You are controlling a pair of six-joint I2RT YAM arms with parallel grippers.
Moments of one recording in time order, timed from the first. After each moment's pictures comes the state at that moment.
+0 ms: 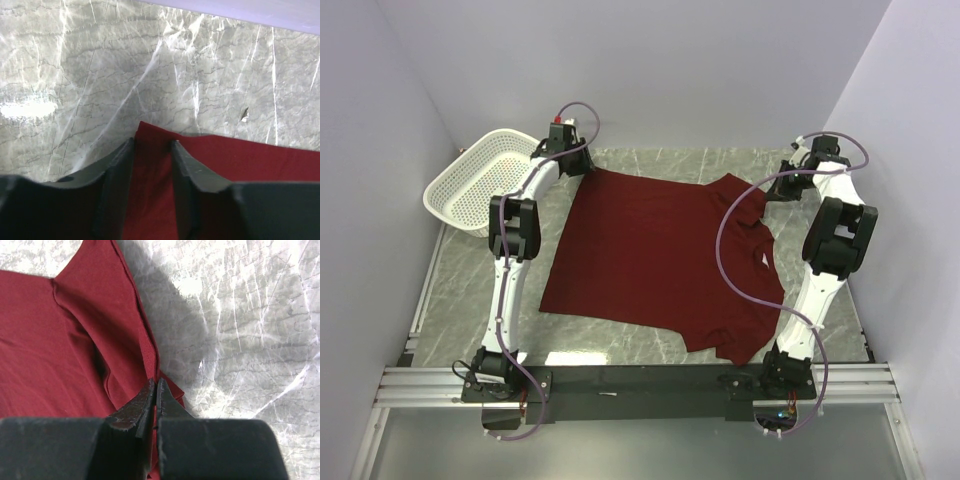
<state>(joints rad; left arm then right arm) -0.17 2.64 2.35 -0.41 0.17 -0.41 -0.29 2.22 1.86 -0.73 -0.50 0.03</state>
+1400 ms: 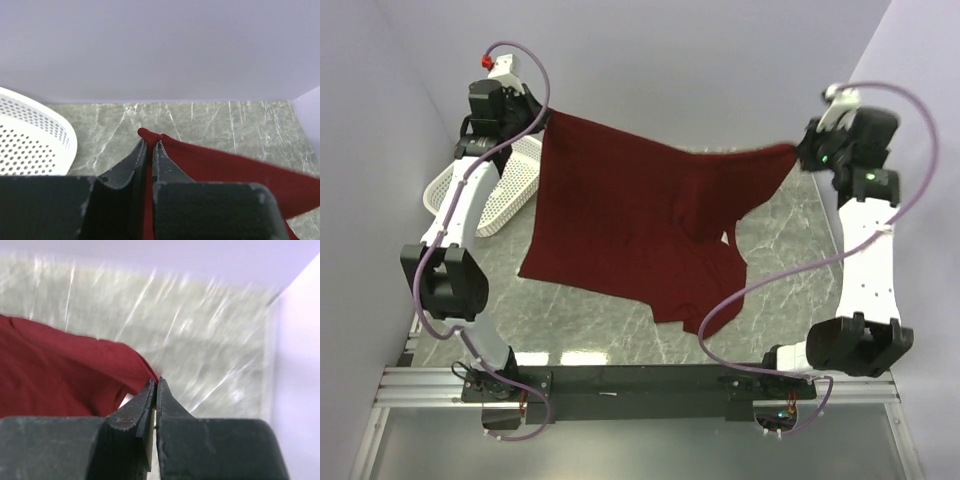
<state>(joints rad) -0.08 1.76 1.77 -0.21 0.23 -0.33 -0.21 1.39 1.55 -0.63 -0.37 -0.14</state>
